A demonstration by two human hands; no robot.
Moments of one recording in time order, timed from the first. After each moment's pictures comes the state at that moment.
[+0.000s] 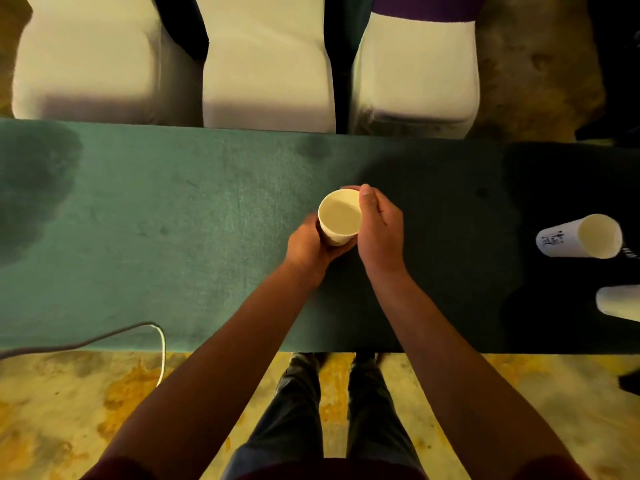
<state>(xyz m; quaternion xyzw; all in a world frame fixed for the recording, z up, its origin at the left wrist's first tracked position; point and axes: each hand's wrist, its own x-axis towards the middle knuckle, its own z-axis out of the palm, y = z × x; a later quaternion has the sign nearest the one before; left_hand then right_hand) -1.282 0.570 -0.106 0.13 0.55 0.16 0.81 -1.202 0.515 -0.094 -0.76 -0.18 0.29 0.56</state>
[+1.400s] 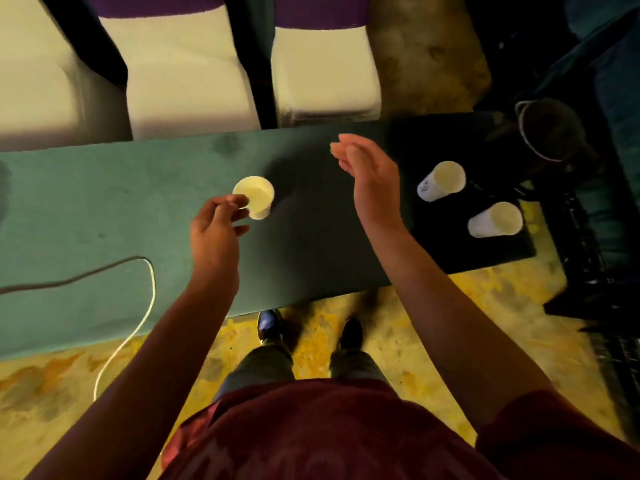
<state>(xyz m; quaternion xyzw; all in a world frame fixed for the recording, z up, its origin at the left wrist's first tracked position) -1.320 0.496 0.029 0.45 0.53 0.27 0.66 -1.135 0.406 0.035 -0.74 -0.19 0.22 0.60</state>
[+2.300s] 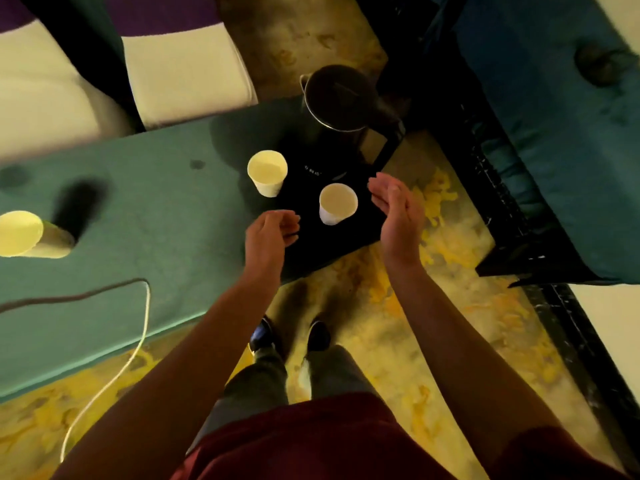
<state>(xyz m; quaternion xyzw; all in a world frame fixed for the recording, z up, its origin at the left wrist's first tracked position) -1.047 0.235 -0.036 0.46 0.46 0.09 0.75 -0.931 0.091 -0.006 -0.76 -0.03 0.10 0.64</state>
